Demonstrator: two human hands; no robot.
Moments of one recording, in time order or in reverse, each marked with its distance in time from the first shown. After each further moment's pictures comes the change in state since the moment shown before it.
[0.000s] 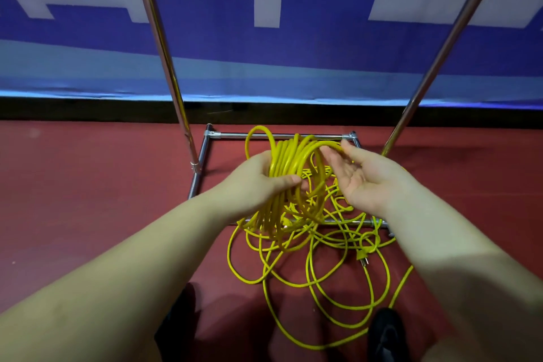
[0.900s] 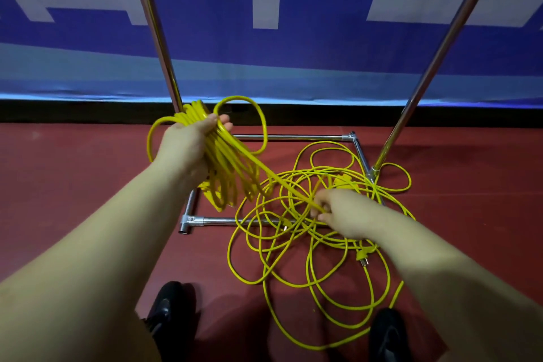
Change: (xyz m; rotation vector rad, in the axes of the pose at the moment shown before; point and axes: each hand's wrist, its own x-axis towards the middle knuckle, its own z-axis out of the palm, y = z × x) left_hand 0.015 0.017 -0.062 -0.696 0.603 -0.007; right_hand 0.025 0.027 -0.046 -2.200 -0.190 -0.301
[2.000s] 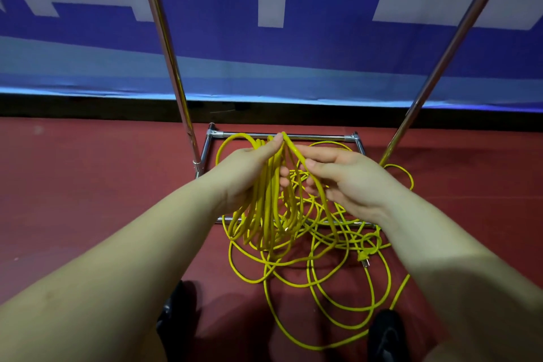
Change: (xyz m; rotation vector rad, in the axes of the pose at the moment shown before) left_hand -0.034 -0.032 0.023 0.519 -0.341 -0.293; right_hand -0.012 -0.039 -0.038 1.308 0.026 -0.121
